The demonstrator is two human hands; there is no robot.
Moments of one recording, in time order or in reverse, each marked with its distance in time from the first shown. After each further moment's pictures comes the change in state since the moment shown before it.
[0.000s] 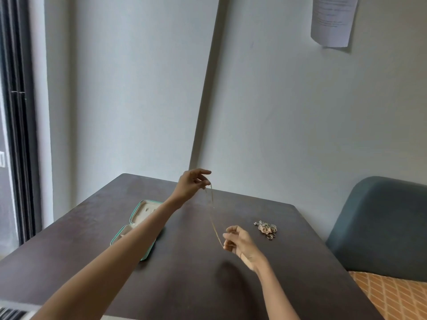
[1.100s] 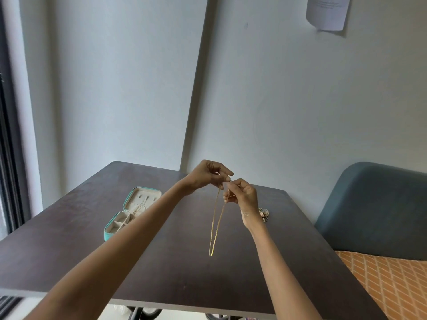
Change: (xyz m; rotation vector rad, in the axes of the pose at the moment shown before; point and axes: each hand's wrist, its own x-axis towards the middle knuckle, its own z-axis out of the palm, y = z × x) left_hand -0.008 0.035 0.031 -0.205 -0.457 0.017; right_hand -0.018 -0.085 0.034 -0.095 0.152 -0.453
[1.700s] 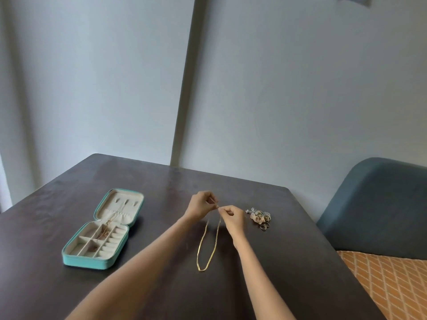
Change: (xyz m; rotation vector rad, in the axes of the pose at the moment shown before) left_hand 0.047 -0.165 0.037 0.395 0.300 -0.298; right_hand 0.059 0.151 -0.034 -0.560 0.231 0.277
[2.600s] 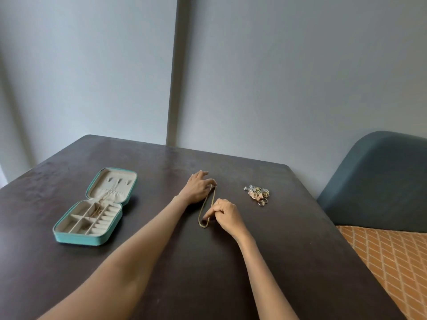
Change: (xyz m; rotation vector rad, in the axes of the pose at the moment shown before) left_hand 0.018 -0.034 0.020 0.548 -0.185 0.133; right_hand -0.044 0.008 -0.017 -0.333 -0.378 -0.378
